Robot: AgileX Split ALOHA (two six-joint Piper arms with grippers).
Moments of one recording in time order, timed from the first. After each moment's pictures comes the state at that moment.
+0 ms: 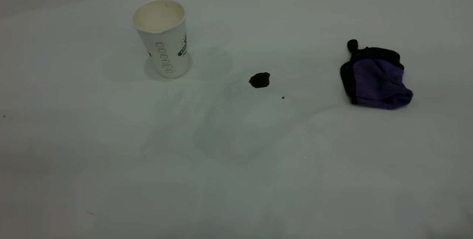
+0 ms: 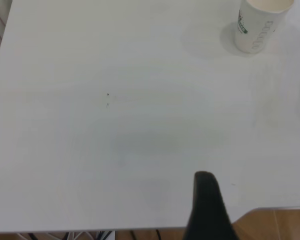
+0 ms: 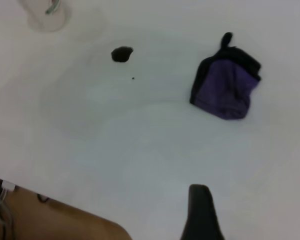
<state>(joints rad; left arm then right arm) 0.03 -0.02 -0.49 -0.05 1.12 0.04 0.10 0.57 -0.55 0.30 0.86 -0.31</state>
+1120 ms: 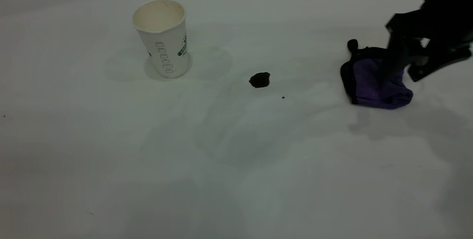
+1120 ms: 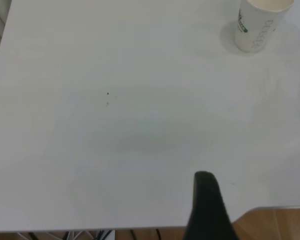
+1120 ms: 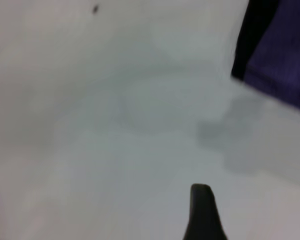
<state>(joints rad) 0.03 -0.02 -0.49 -0.05 1.13 0.04 0.10 2.05 -1.00 0.62 0.50 -0.63</state>
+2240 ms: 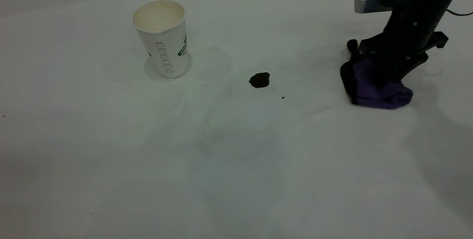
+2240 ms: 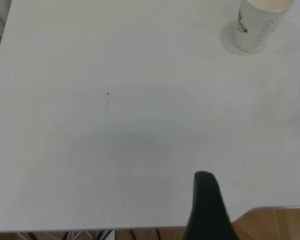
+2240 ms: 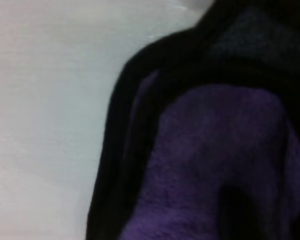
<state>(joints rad) 0.03 -0.02 -0.49 -0.05 1.13 0.04 0.12 2.51 -1.54 0.19 0.60 -0.27</state>
